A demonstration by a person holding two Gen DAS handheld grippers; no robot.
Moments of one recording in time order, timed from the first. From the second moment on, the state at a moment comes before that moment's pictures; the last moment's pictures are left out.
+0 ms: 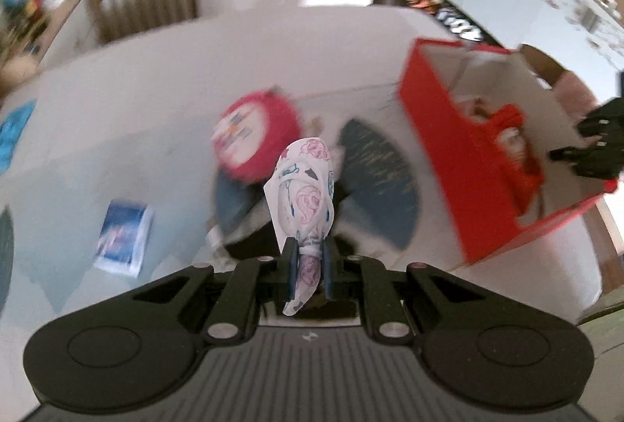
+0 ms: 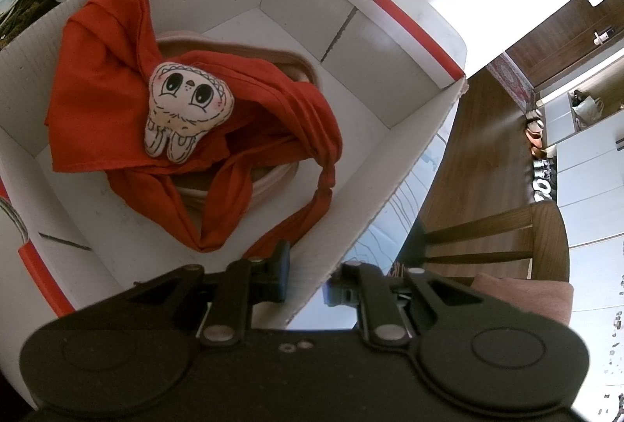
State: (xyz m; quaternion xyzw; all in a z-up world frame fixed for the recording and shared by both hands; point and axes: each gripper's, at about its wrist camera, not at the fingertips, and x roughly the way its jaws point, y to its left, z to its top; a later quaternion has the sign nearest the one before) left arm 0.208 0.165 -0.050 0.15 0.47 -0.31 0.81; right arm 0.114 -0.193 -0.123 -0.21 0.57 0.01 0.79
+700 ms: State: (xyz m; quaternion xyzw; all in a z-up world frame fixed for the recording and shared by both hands) left arm 0.174 -0.030 -0.017 0.27 0.38 -0.47 0.75; right arm 0.112 -0.192 -0.123 -0.21 0.57 0.02 0.79
